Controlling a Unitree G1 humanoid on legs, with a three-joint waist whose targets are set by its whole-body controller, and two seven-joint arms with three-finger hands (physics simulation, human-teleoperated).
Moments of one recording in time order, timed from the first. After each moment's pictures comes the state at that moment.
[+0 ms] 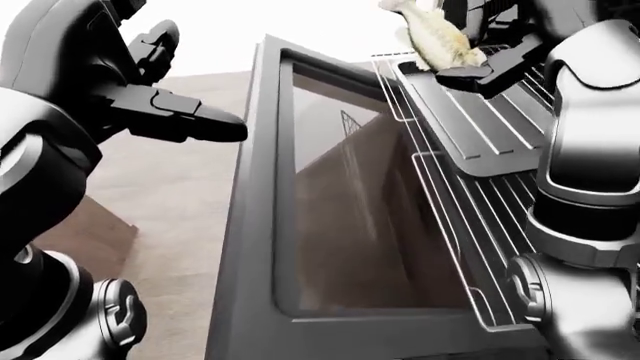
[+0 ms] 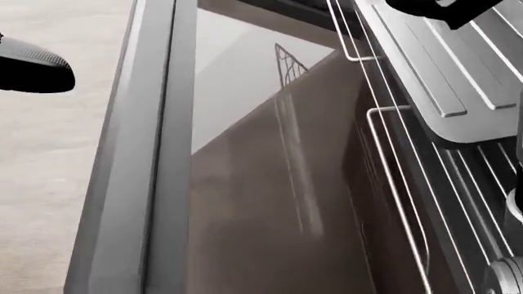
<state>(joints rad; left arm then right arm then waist) -0.97 0.61 0.38 -0.63 -0.79 1.46 0.22 -1.07 -0.46 -0.10 -0.09 -0.48 0.79 0.51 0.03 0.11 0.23</state>
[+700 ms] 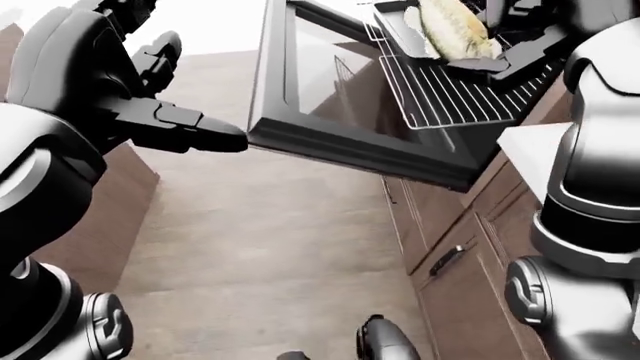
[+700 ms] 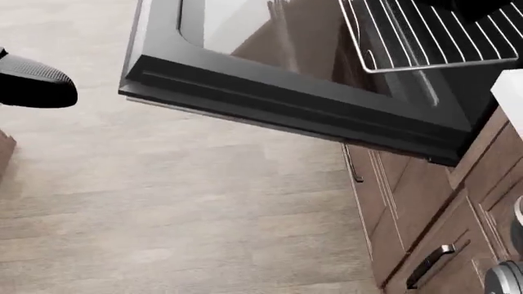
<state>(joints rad) -0.90 0.66 0.37 -0.63 -0.94 1.38 0.33 -1.05 -0.45 -0.14 -0.19 -0.46 0.80 0.50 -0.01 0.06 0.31</state>
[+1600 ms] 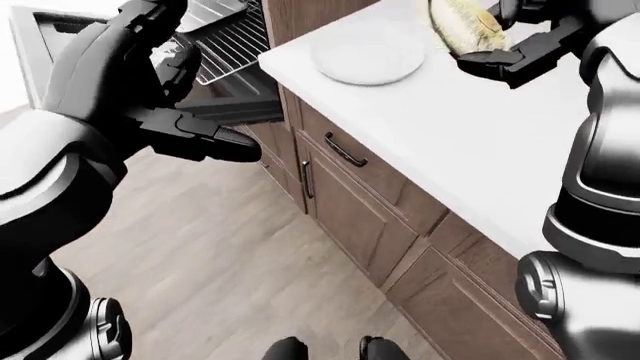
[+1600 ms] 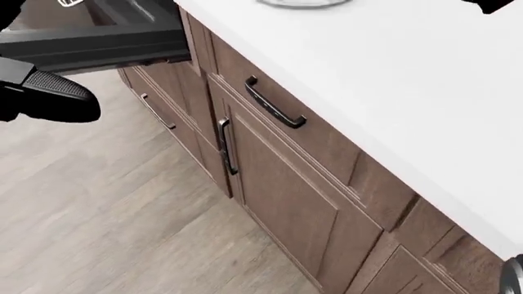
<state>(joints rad) -0.87 0.66 0.31 -0.61 -0.97 1.34 0.34 -1.07 -0.50 -0.14 -0.16 -0.44 0.83 0.50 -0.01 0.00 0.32</state>
